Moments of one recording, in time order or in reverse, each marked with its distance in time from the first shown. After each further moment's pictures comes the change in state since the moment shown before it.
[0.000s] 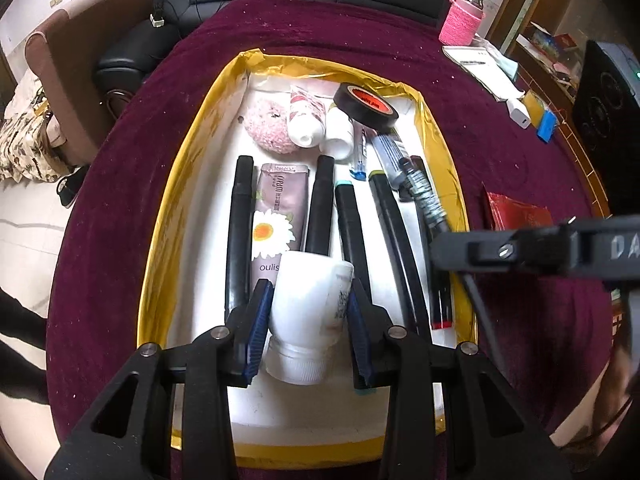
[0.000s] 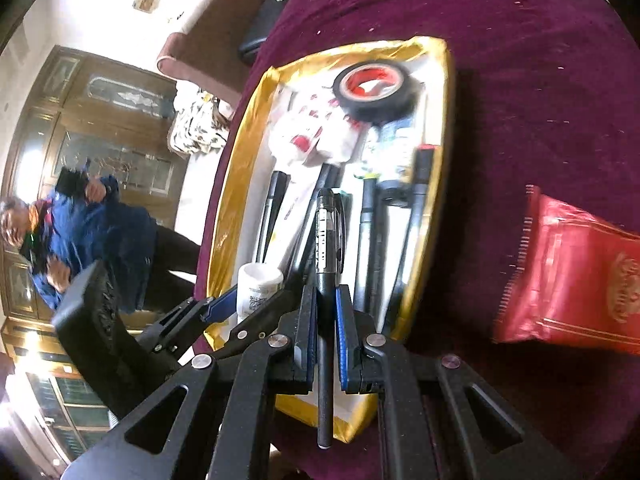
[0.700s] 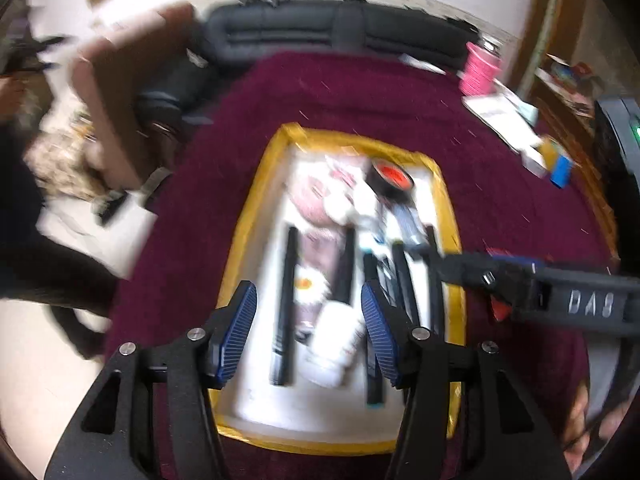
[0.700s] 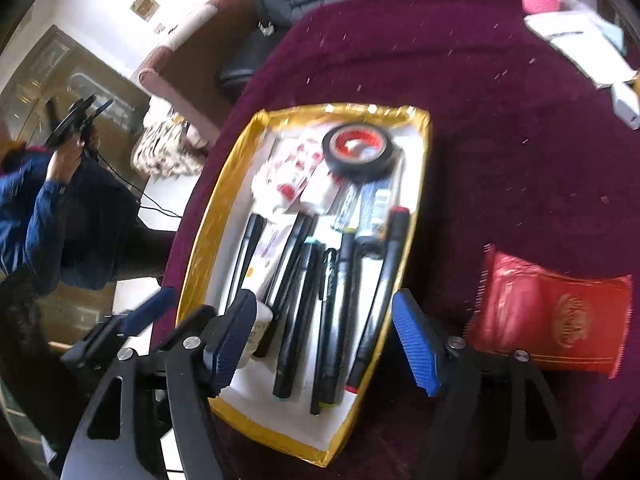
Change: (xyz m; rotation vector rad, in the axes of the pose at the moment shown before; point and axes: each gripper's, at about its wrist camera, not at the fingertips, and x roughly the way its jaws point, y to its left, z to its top) left arm -0.061 -0.007 0.017 -0.043 -0.183 0.196; right arm -0.032 0.023 0.005 -0.073 -0.186 -0.208
